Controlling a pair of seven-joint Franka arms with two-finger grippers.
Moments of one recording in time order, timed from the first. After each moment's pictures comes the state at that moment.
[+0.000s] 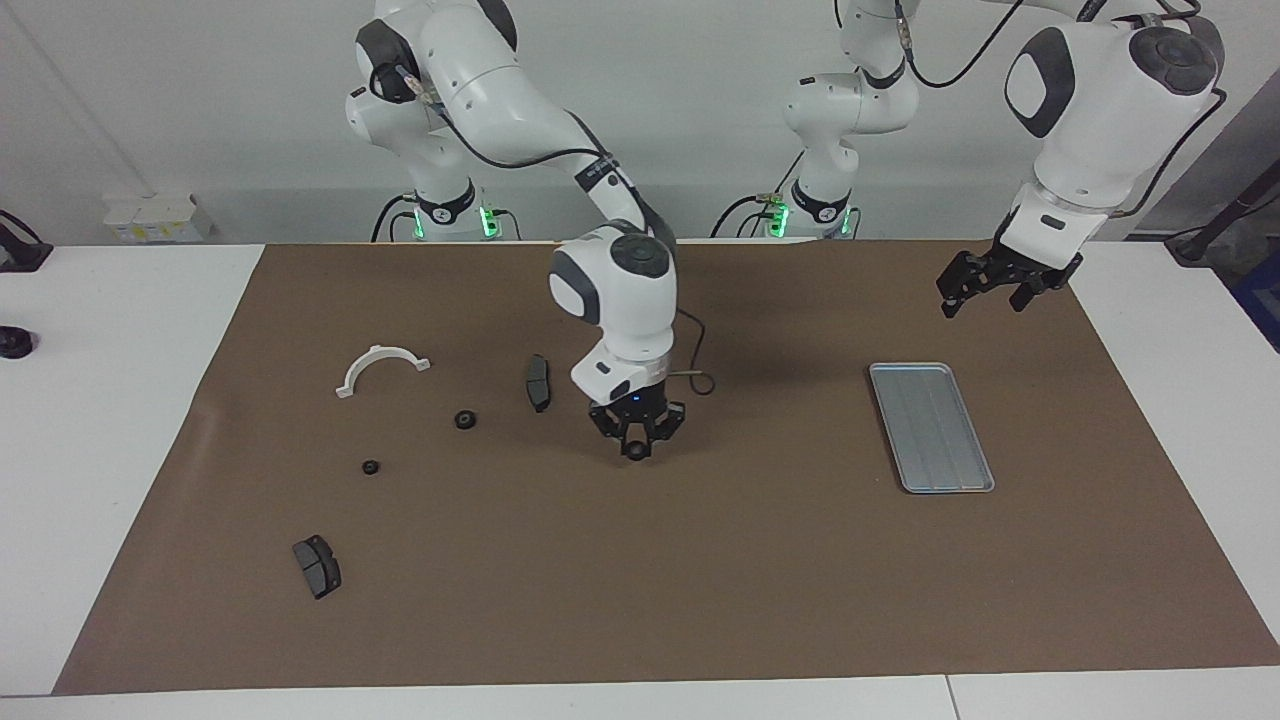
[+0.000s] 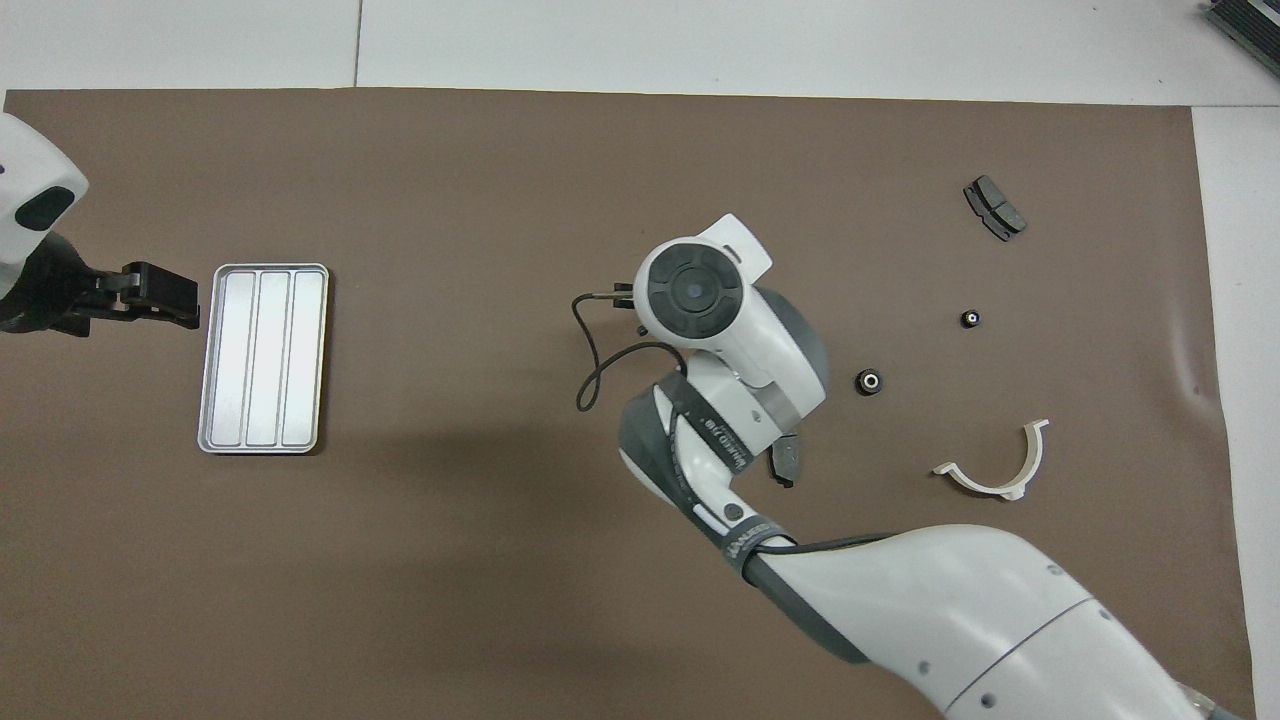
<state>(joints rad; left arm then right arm) -0.04 0.03 -0.01 -1.67 0.02 1.67 -0.07 0.42 0.53 0.08 -1.61 -0.23 2.30 0.71</state>
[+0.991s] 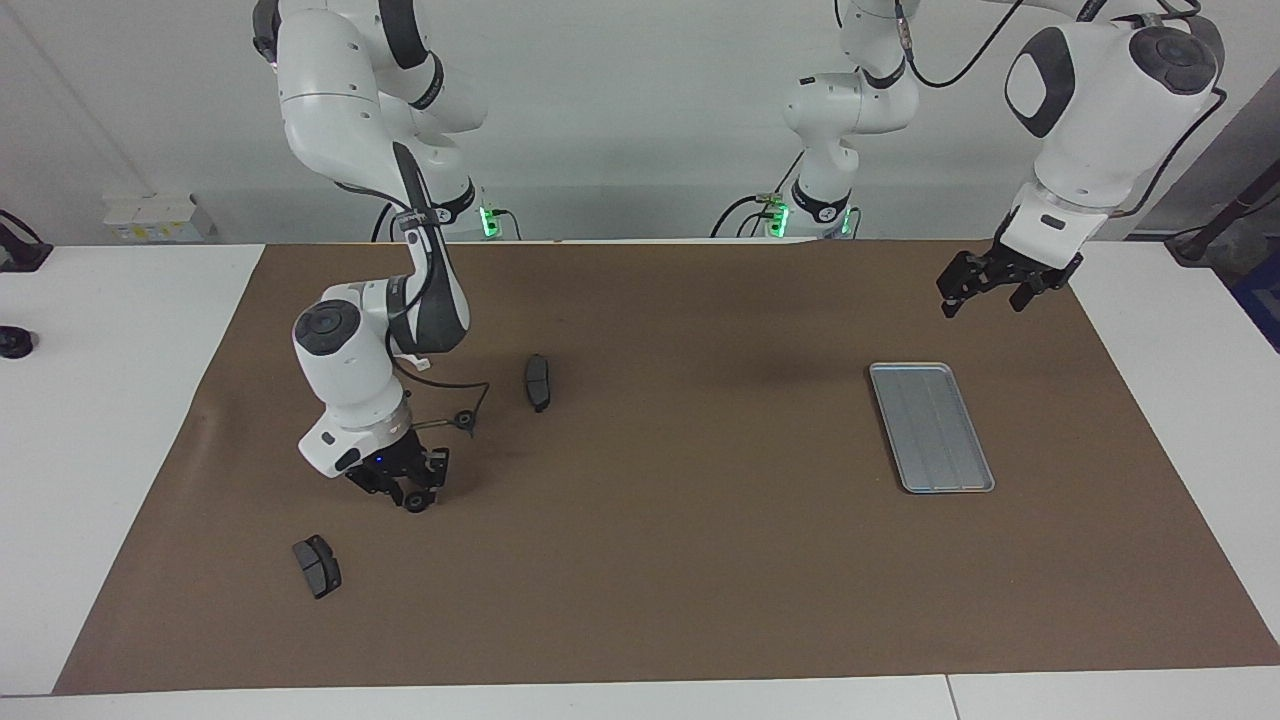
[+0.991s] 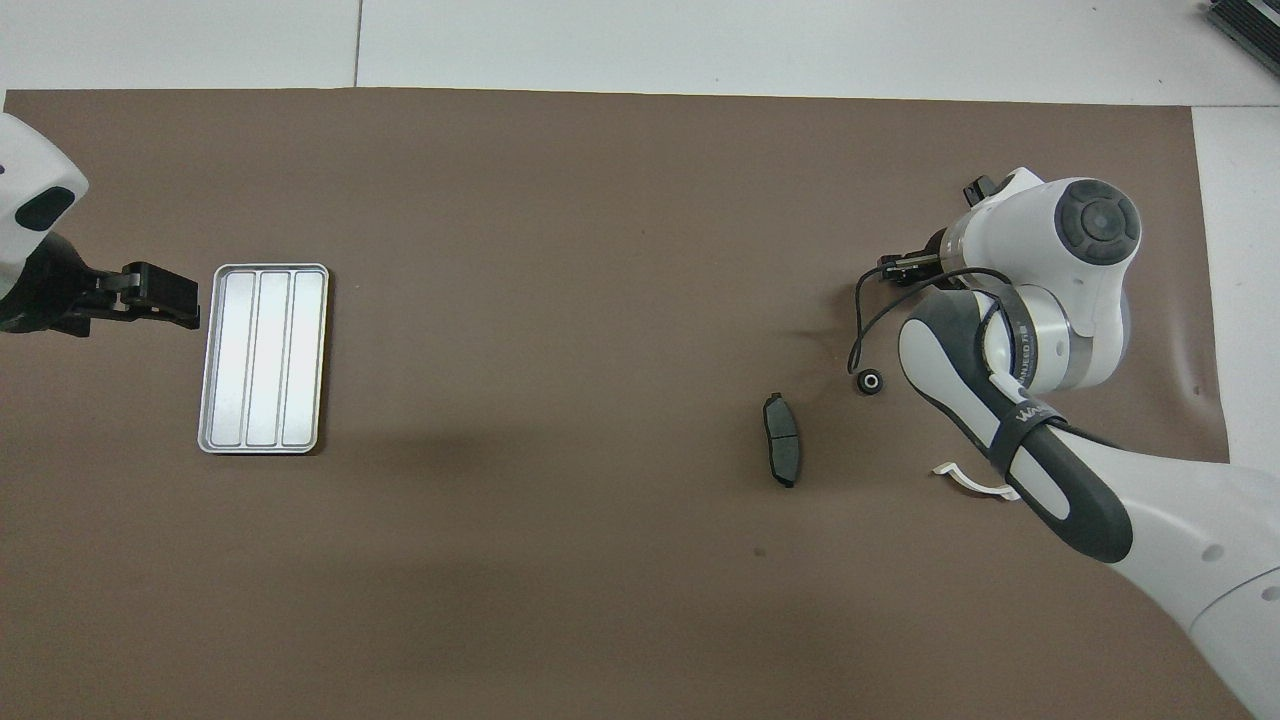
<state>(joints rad) -0.04 0.03 -0.01 -1.67 0.02 1.67 -0.07 -0.01 0.46 0.09 -1.82 -0.05 2.45 0.04</state>
